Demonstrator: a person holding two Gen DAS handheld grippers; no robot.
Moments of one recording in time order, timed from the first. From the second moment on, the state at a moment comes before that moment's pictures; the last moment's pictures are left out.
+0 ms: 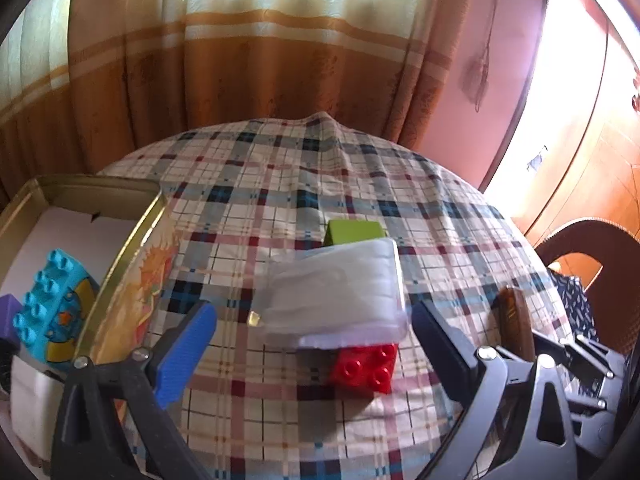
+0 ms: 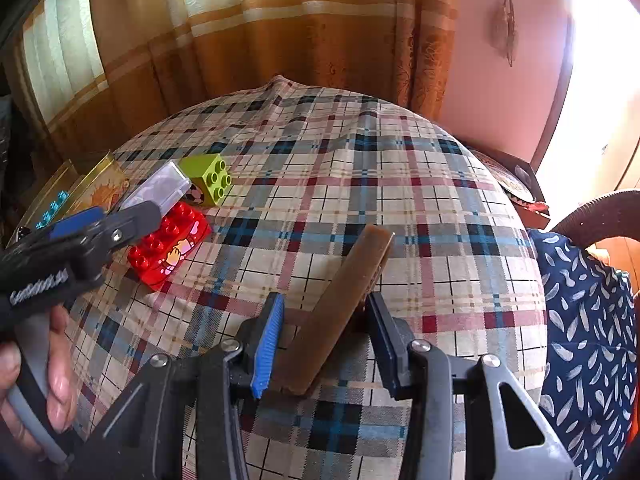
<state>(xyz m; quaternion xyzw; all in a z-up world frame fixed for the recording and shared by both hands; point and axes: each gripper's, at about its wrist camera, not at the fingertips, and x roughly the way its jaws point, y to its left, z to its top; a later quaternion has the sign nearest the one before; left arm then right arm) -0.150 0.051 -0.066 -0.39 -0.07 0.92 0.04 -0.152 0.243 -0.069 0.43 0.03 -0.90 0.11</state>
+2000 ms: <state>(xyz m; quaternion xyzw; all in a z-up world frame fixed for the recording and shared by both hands) -0.066 0.043 -0.024 -0.24 -0.01 0.97 -0.01 -0.129 0.229 -0.053 0.37 0.04 -0.91 0.17</state>
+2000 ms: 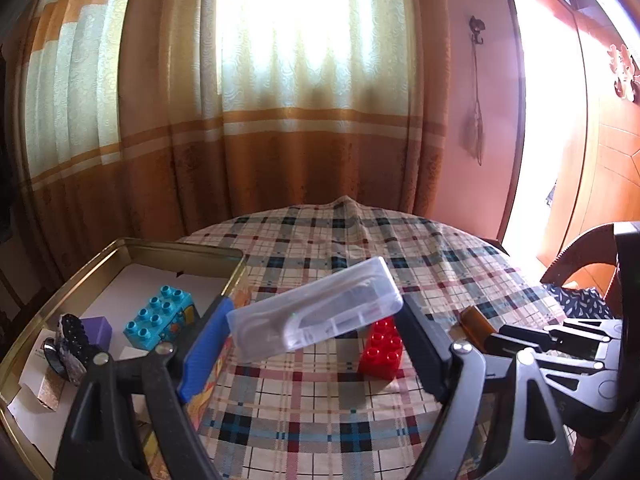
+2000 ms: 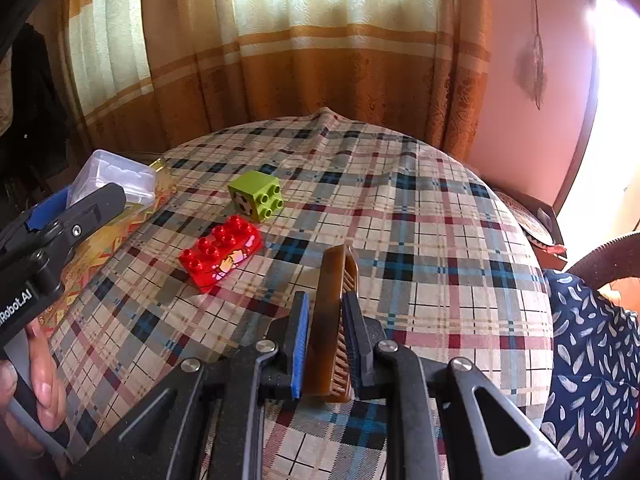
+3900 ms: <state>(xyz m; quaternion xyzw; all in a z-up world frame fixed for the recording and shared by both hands) -0.076 0.035 -0.032 -0.27 -0.03 0.96 0.01 -0.123 0.204 -0.058 0.37 0.10 -0.91 0.18</state>
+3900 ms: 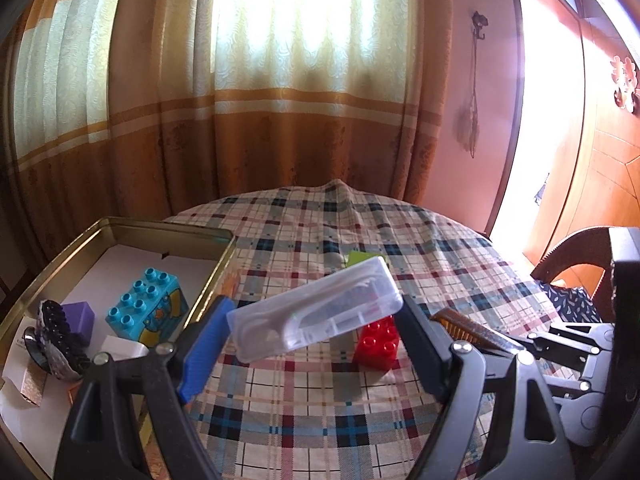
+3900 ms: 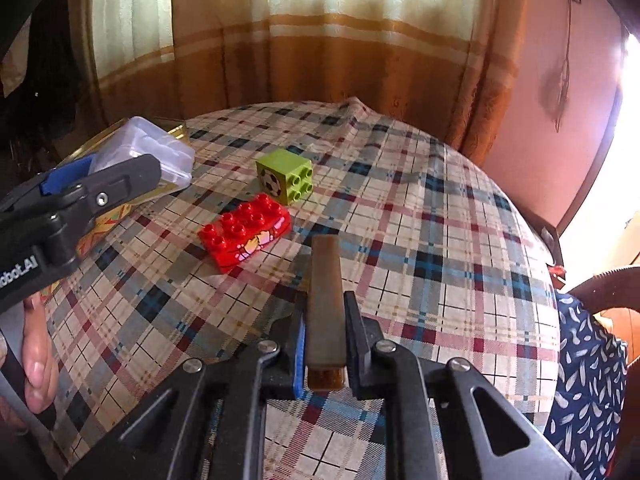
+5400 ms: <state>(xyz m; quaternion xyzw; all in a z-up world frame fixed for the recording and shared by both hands) -0.033 0.012 -0.023 -0.22 -0.04 0.97 -0.03 -0.091 0.175 -0.034 0.30 0.07 -0.92 0.23</state>
